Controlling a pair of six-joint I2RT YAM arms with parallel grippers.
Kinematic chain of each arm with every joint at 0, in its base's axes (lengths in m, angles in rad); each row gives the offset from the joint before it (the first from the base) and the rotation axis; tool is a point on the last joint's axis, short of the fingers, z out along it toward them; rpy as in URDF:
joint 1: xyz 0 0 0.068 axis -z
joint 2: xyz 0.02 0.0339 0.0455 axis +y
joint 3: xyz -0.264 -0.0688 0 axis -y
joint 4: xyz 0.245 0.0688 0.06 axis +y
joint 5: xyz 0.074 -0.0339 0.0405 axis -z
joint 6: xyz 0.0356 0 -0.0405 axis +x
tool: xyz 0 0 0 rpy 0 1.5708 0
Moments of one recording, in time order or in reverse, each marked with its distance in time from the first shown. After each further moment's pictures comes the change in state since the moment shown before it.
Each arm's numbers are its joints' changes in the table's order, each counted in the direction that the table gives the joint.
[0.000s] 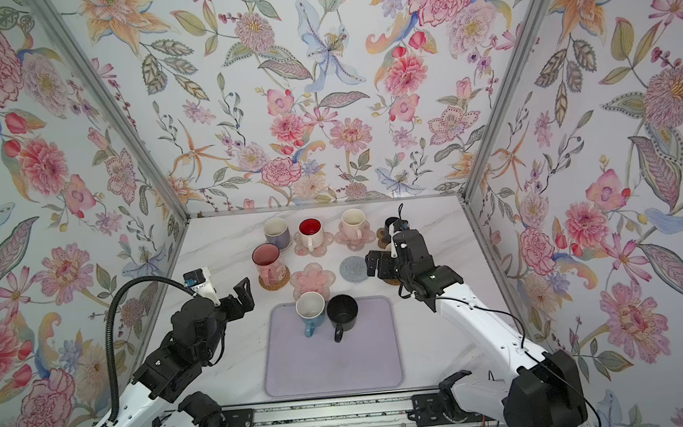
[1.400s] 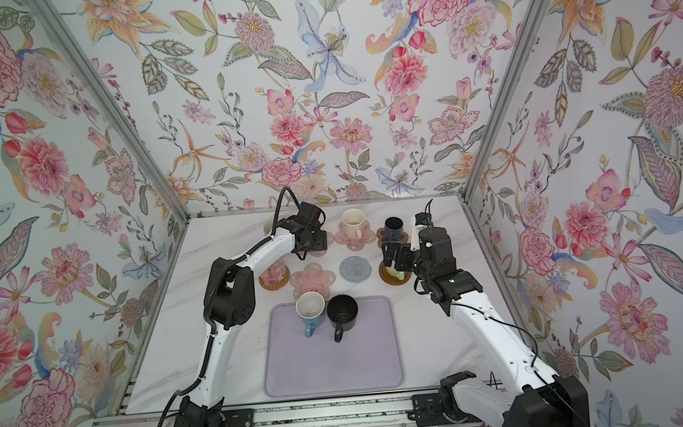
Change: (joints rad) left arm -0.068 1.756 1.493 0.390 0.330 0.043; right arm 0.206 -0.092 -0.057 -0.132 -0.091 -0.078
